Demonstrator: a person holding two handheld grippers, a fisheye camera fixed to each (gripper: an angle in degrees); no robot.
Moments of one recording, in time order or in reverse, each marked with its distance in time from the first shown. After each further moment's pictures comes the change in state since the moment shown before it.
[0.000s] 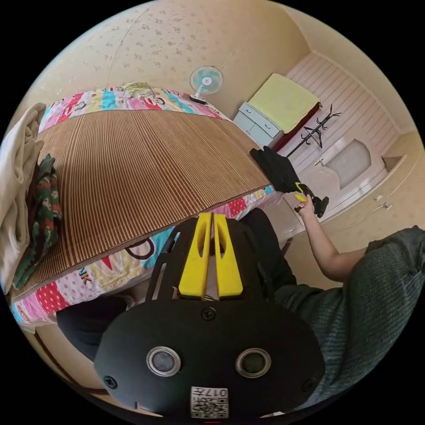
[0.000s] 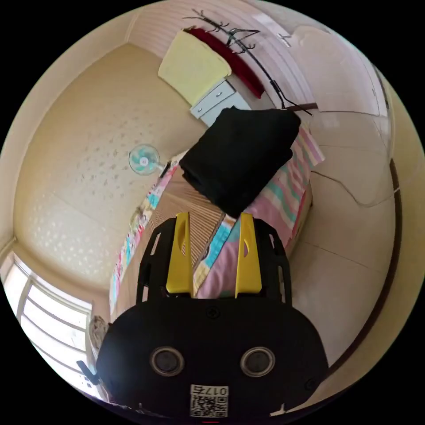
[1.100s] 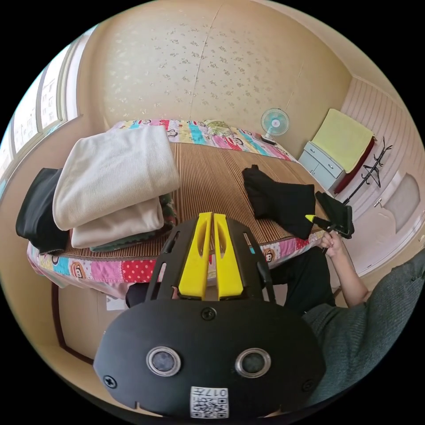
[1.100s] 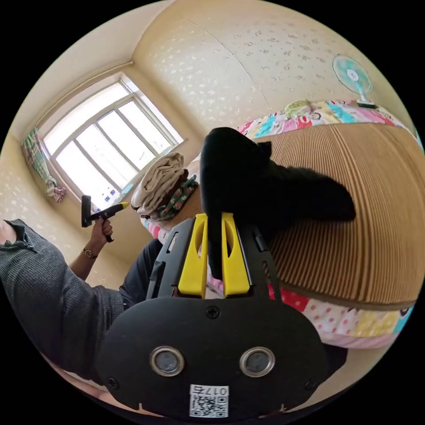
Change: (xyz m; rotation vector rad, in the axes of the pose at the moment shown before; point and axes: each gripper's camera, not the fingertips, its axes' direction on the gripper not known) left arm -0.147 0.098 -0.109 0.232 -0.413 -0.198; right arm -0.327 0.244 0.075 -0.733 -0.674 -0.901
